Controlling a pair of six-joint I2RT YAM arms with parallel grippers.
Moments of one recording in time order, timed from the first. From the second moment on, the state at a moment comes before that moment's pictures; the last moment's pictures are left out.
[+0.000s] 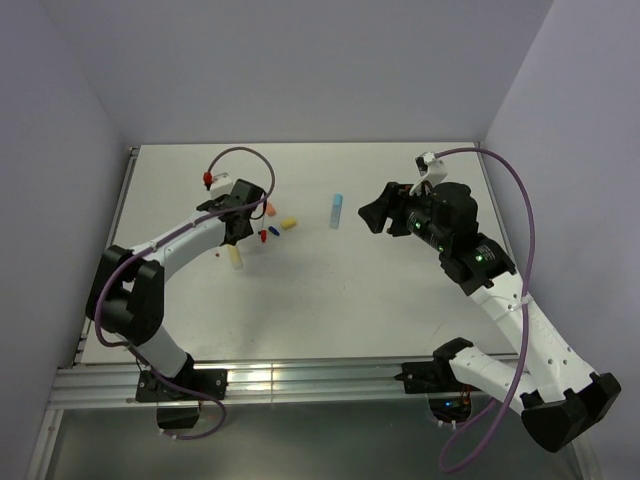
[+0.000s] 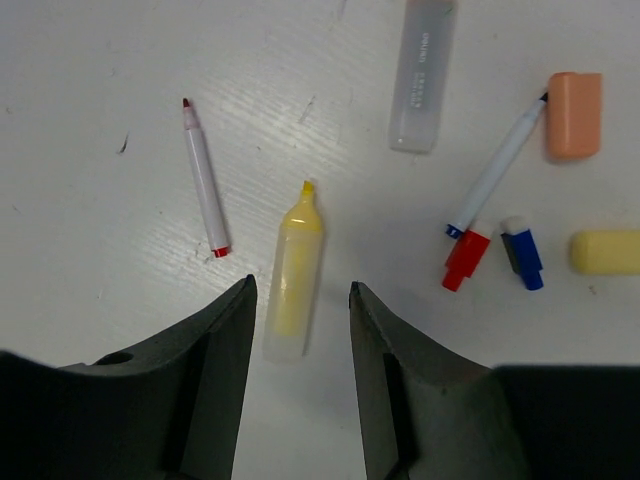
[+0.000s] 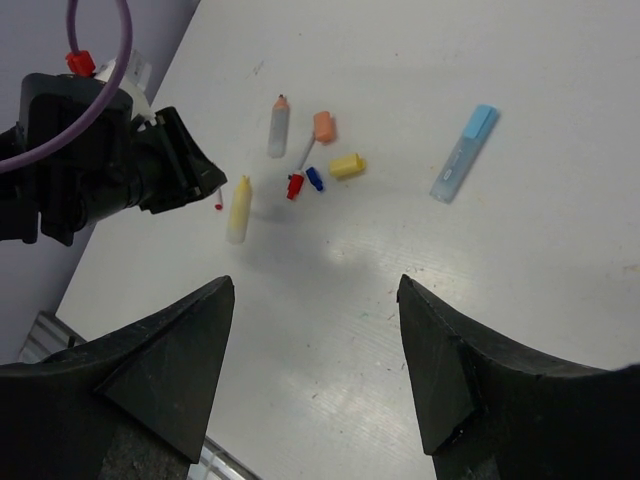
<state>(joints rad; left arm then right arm) -0.47 1.63 1.15 -0.56 -0.59 -0.77 0.44 0.93 1.02 -0.39 -0.12 0.46</state>
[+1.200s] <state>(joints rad) -0.38 1.78 1.06 -0.37 -0.42 -0.75 0.44 0.99 1.01 -0.37 -0.25 0.46</state>
